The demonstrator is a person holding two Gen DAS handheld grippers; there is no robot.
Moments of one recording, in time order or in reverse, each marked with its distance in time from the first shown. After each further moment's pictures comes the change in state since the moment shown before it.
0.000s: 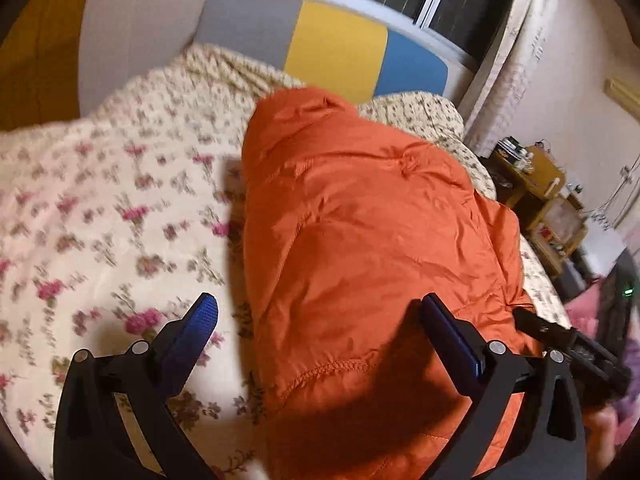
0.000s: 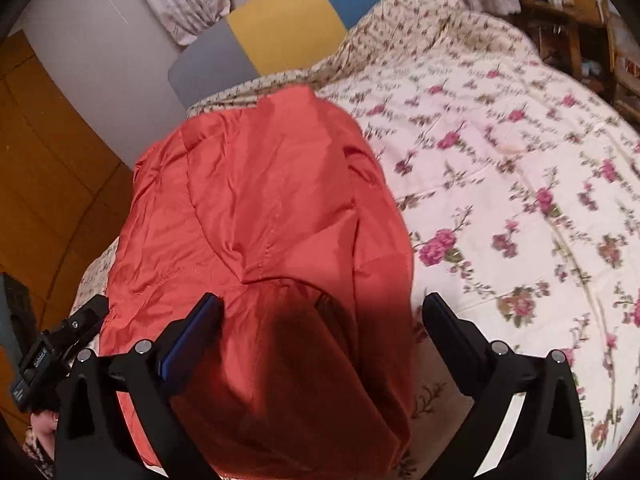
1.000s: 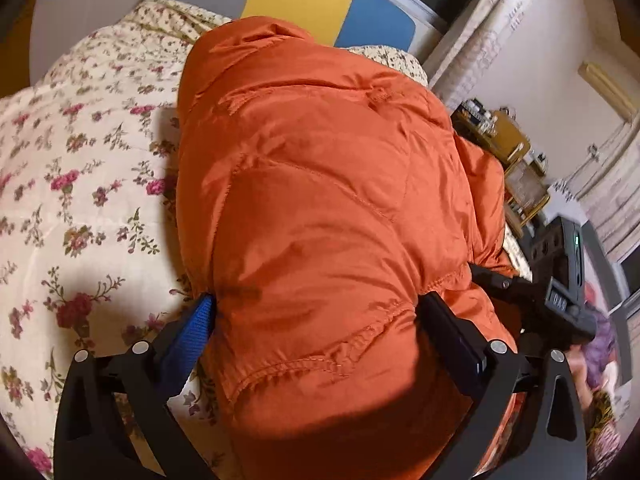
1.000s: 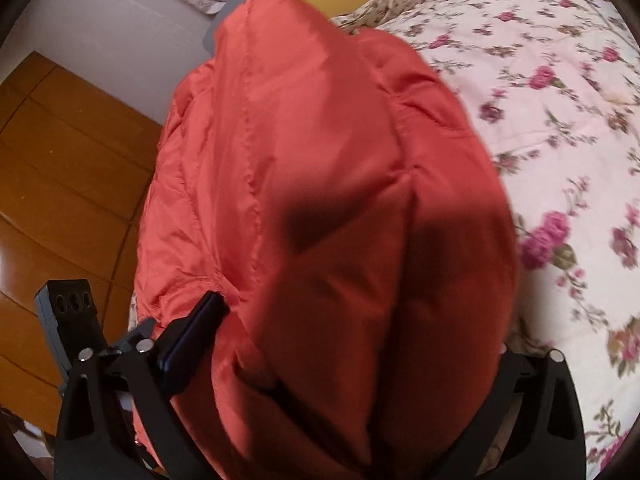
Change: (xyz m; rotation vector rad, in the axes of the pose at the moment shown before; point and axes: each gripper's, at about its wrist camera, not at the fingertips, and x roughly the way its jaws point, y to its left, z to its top) left arm 0.031 -0.011 -0.007 0.067 0.158 -0.138; right arm 0.058 -0.014 0.018 0.031 0.186 0.288
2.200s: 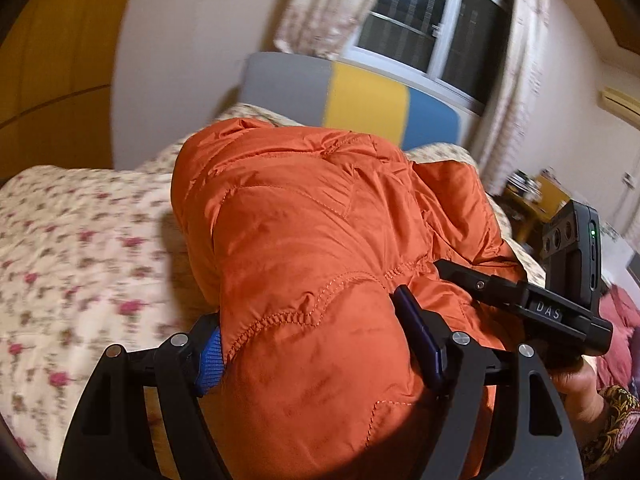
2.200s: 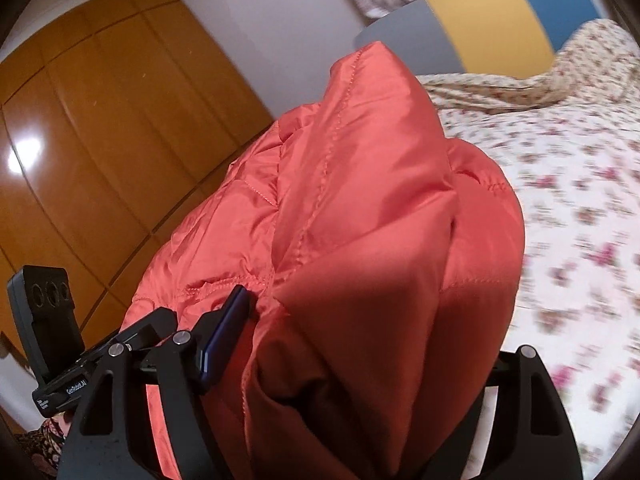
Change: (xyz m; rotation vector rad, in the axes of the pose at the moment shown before) left arm -0.165 0.103 -0.037 -0.014 -0.387 0.255; right arm 0.115 0.227 -0.034 -0.392 -0.112 0.161
